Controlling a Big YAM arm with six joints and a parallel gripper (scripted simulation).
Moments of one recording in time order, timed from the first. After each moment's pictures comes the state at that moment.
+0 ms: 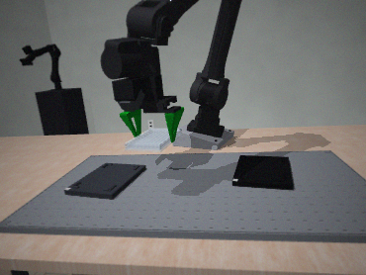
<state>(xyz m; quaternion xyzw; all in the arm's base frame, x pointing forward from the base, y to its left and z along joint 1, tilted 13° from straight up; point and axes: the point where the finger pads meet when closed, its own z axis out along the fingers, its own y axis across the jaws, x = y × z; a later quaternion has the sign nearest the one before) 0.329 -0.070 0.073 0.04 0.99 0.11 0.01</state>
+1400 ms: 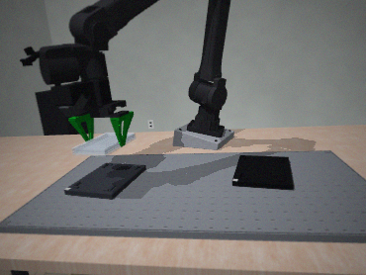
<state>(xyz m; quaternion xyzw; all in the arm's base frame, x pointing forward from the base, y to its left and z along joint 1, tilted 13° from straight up) 0.360 -0.177 0.049 0.03 0.99 0.12 0.02</state>
